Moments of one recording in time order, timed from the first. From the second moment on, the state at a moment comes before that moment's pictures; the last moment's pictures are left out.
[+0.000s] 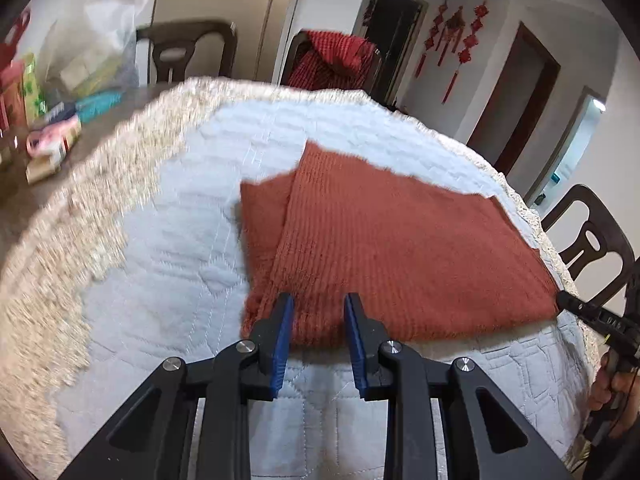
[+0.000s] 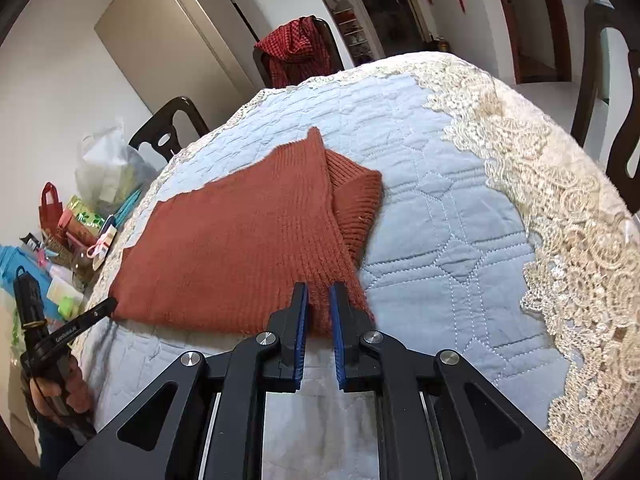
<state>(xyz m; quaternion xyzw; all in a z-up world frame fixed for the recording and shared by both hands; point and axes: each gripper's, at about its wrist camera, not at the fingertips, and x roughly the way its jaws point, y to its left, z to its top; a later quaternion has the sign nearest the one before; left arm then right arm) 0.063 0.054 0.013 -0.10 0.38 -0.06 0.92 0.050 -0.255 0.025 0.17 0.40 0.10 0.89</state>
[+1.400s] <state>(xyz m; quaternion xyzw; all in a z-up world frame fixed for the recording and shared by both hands) 0.138 0.025 0.013 -0.03 0.40 -0.05 0.92 0.109 -0.237 0.032 0.13 0.41 0.08 0.90</state>
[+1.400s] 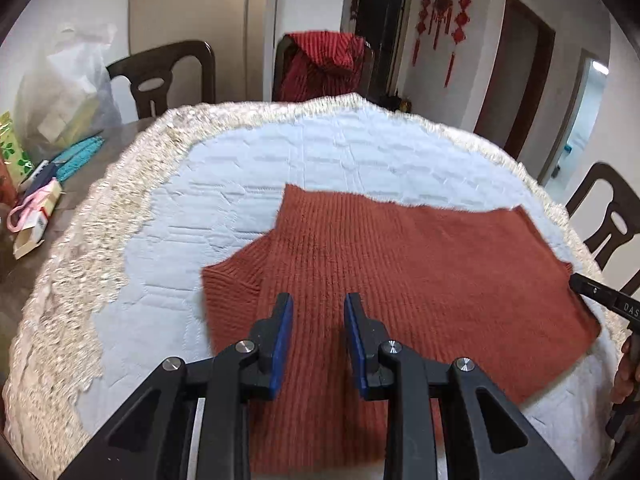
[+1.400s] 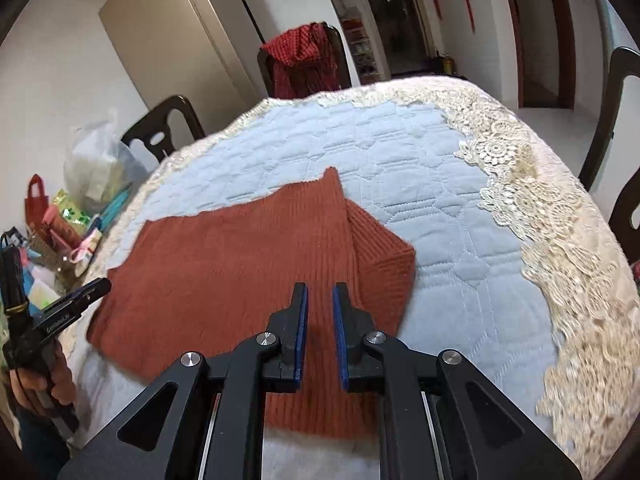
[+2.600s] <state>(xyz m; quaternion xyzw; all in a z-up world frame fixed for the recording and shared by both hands) 0.065 0.084 -0.008 -0.20 0.41 -0.06 0.89 0.036 -0.262 0.013 0.26 0.43 0.13 0.85</state>
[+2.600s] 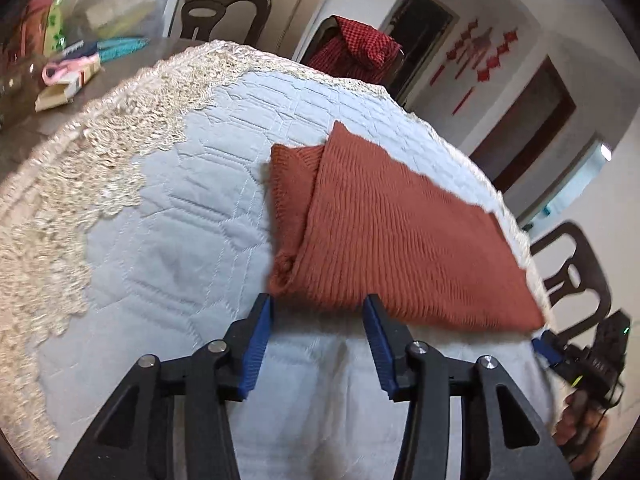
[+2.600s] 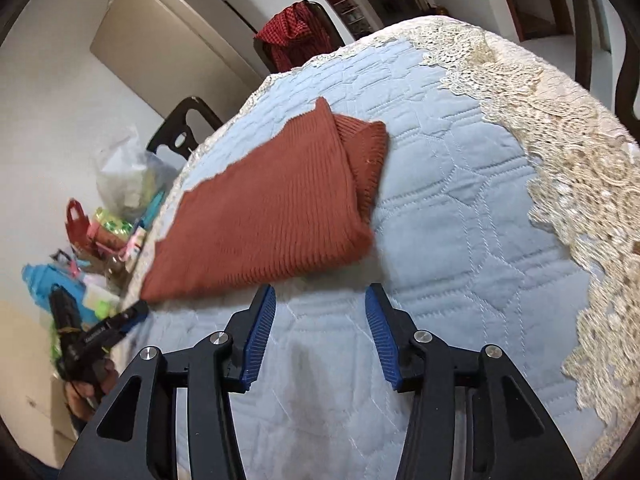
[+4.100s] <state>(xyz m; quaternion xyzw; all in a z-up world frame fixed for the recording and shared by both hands) -0.006 0.089 -0.008 -0.23 0.42 -0.08 0.88 -0.022 -0.289 0.001 0.36 0.42 0.12 0.82</state>
